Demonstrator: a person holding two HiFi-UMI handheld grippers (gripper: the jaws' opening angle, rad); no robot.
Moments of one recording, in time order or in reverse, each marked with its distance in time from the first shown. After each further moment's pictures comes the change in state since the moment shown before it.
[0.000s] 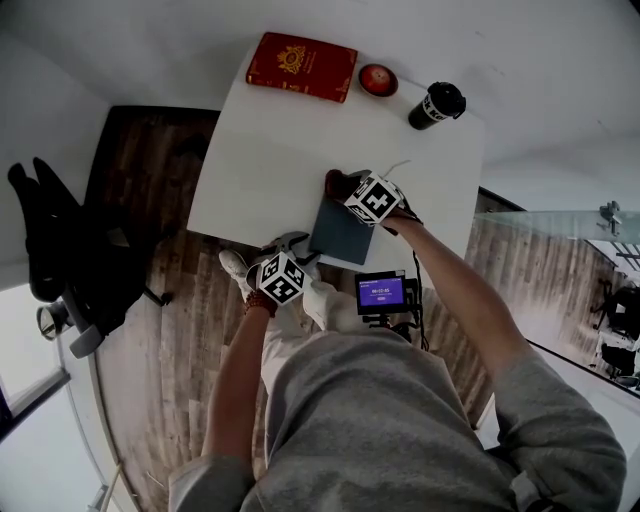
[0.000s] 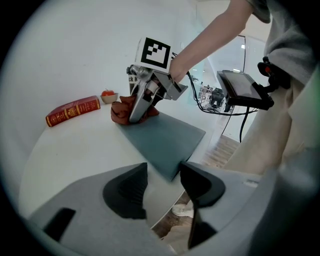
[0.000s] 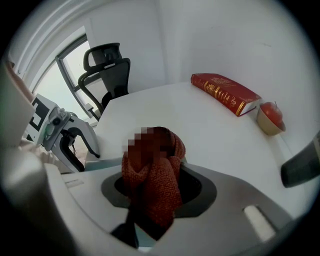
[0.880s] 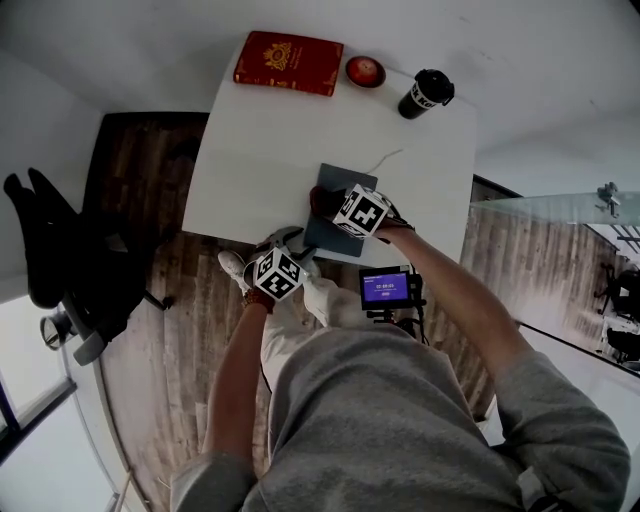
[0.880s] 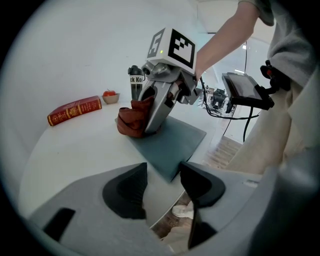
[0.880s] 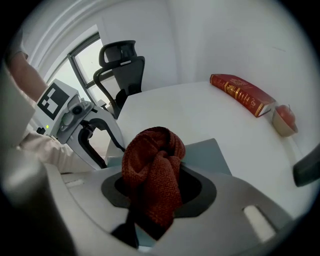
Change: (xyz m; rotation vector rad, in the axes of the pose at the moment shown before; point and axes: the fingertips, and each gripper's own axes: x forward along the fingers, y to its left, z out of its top) left arm 0.001 0.000 0.000 -0.012 -0.009 0.014; right arm 0.002 0.060 -0.013 -0.068 -0.006 0.089
